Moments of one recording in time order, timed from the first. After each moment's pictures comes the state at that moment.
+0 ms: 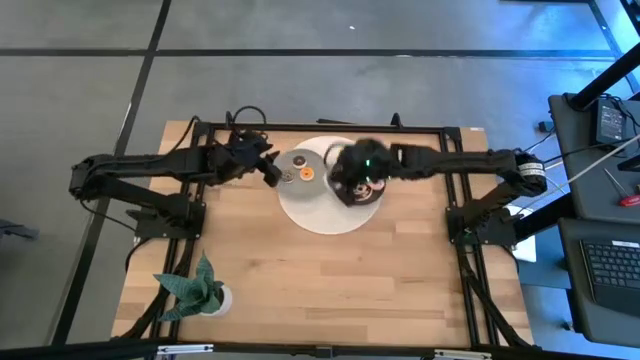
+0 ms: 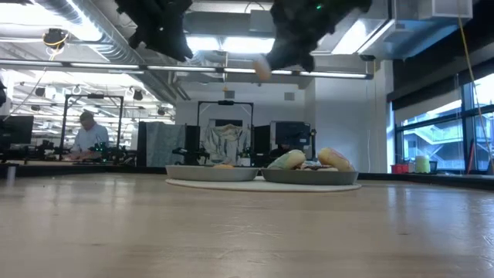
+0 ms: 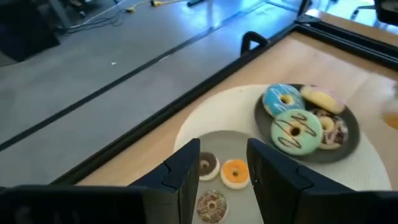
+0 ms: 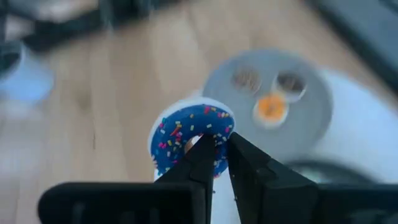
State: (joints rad) left arm 0.16 1.08 0.97 -0.49 -0.59 -0.38; right arm -0.14 1.53 1.24 -0.40 0.03 0.23
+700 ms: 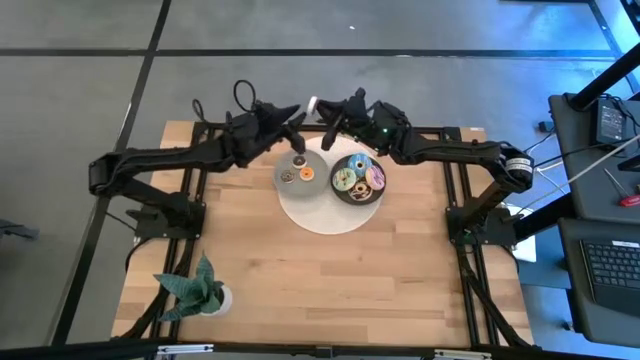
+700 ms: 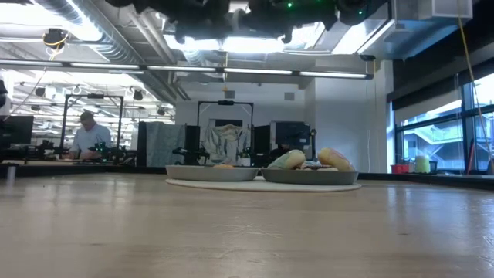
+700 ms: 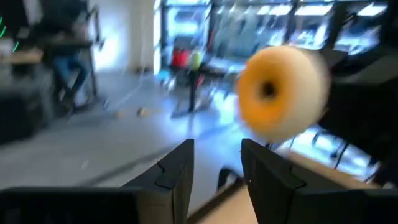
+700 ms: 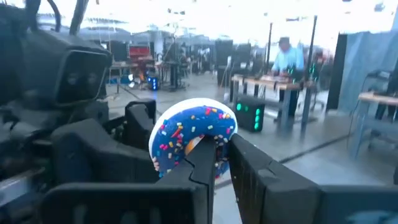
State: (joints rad) left arm 0.32 1.28 0.97 0.30 -0.49 -0.12; right arm -0.32 1.63 1.24 0.54 0.21 -0.04
